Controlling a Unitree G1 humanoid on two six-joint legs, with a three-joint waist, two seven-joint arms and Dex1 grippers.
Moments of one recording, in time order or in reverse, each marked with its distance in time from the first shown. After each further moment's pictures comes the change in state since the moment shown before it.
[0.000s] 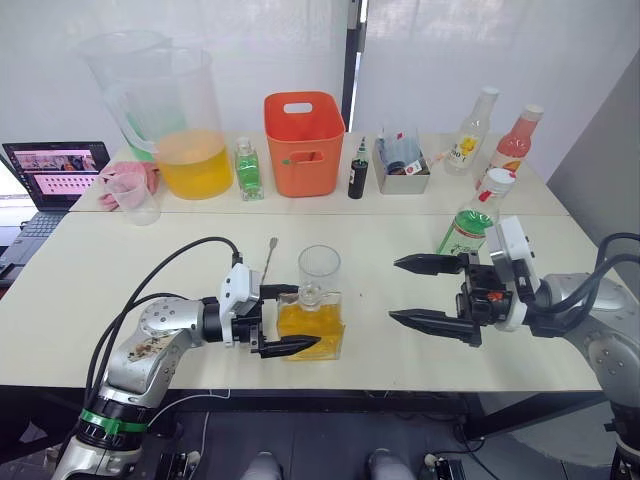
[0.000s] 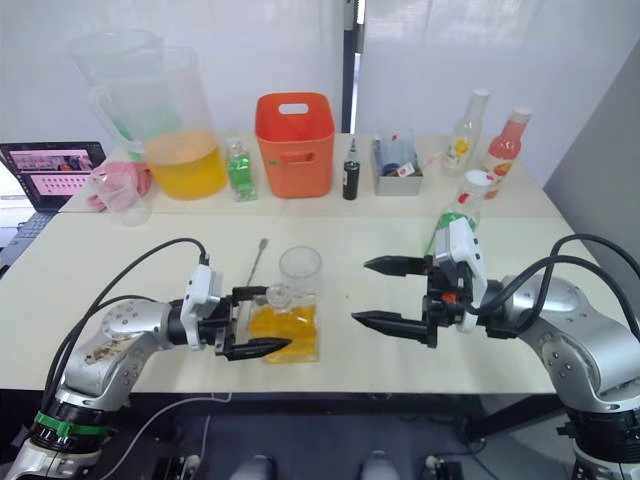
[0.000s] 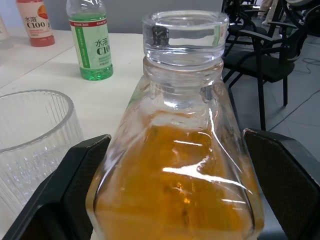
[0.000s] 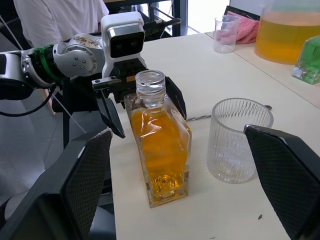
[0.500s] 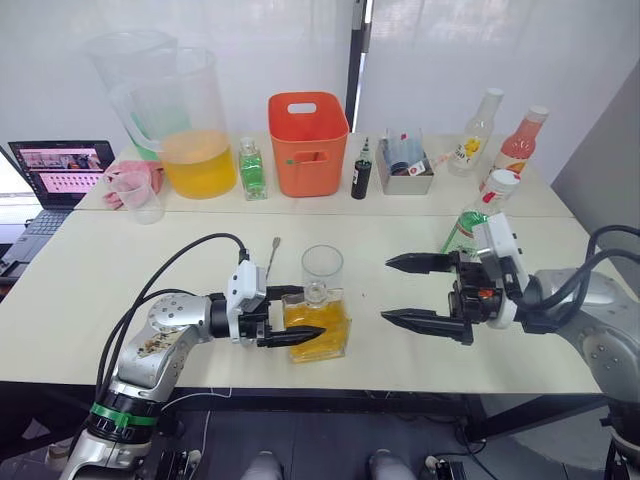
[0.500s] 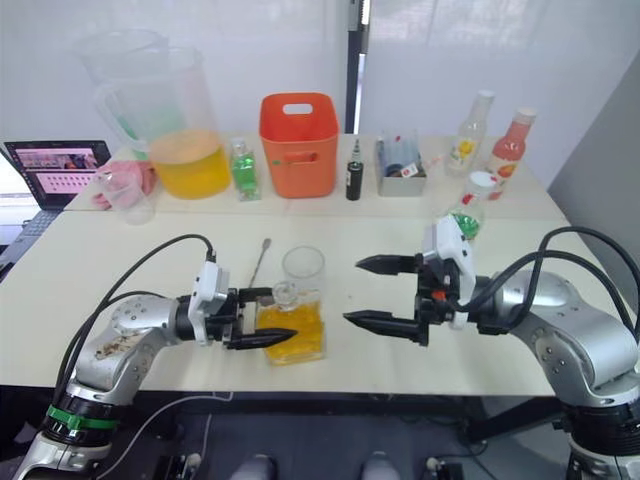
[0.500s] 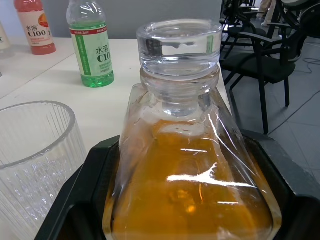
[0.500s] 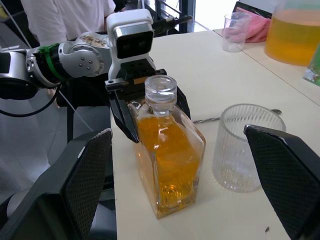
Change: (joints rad) left arm -0.025 -0.028 -0.016 0.025 0.025 -0.026 -0.007; right arm -0.095 -0.002 0.066 -0.045 0.005 0.064 -0.047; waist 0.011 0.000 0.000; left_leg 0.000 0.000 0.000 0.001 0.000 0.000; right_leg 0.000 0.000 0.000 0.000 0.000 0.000
